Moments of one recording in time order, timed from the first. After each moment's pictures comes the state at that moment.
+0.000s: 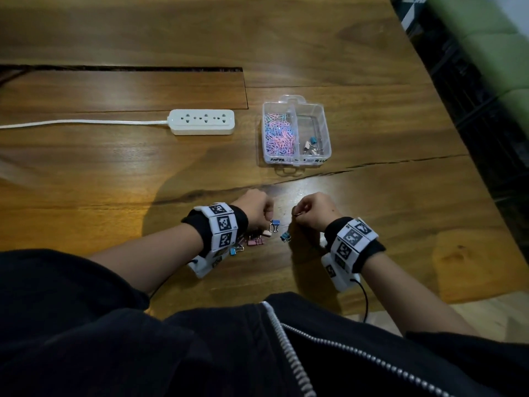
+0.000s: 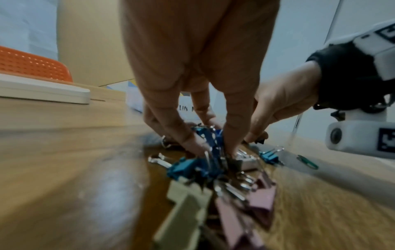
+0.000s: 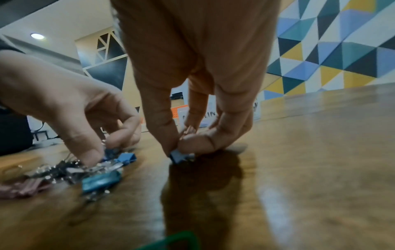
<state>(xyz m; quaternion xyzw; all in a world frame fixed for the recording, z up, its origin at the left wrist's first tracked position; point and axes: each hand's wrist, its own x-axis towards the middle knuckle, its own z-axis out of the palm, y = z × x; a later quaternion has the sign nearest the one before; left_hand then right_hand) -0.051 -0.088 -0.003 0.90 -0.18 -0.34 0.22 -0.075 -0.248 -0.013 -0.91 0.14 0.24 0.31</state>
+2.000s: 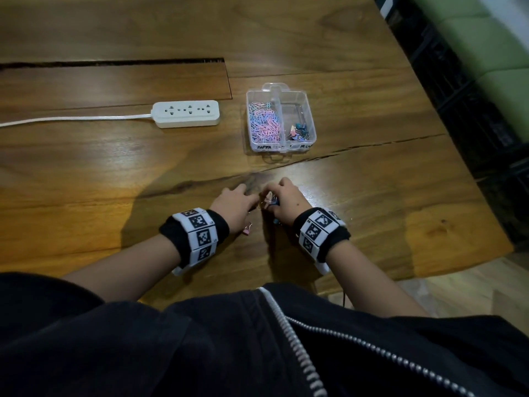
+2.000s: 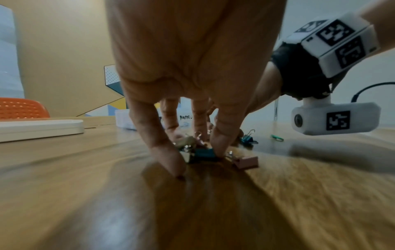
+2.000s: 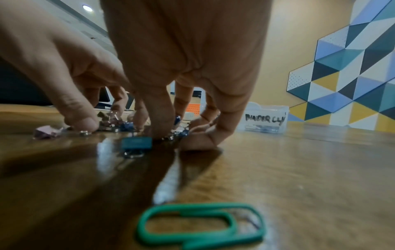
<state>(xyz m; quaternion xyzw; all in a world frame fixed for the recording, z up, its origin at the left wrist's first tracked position) -0.082 -0.070 -0.004 0.93 -0.25 -0.26 0.04 -0.092 -0.212 -0.011 -0.94 0.03 0.21 0.26</state>
